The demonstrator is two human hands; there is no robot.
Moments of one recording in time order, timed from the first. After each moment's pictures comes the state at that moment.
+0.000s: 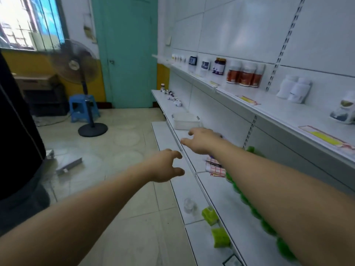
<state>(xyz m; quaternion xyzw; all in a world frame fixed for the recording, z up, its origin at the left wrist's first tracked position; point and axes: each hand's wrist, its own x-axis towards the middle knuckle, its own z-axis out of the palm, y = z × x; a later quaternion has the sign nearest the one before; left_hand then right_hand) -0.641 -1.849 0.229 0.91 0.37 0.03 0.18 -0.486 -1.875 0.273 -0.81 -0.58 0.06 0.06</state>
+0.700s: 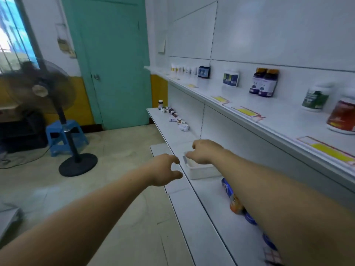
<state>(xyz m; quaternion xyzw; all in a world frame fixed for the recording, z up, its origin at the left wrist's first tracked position) -0.479 -1.333 0.235 0.91 0.37 0.01 0.17 -0.310 -1.367 0.247 -0.84 -0.53 0.08 0.04</state>
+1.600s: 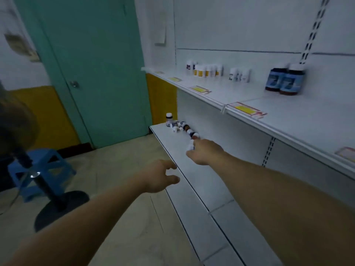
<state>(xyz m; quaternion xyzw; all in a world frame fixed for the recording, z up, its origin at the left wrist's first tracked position) -0.353 -0.710 0.229 0.91 0.34 -0.02 0.24 -0.162 -0.747 0.223 -0.86 -0.50 0.09 0.06</state>
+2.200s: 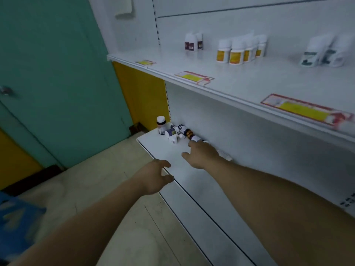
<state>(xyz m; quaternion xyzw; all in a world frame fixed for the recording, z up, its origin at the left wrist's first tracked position) -0.209 -0.348 0.166 0.93 0.29 -0.08 0.23 -0.039 -0.429 0.138 -0.90 -0.41 0.13 0.12</state>
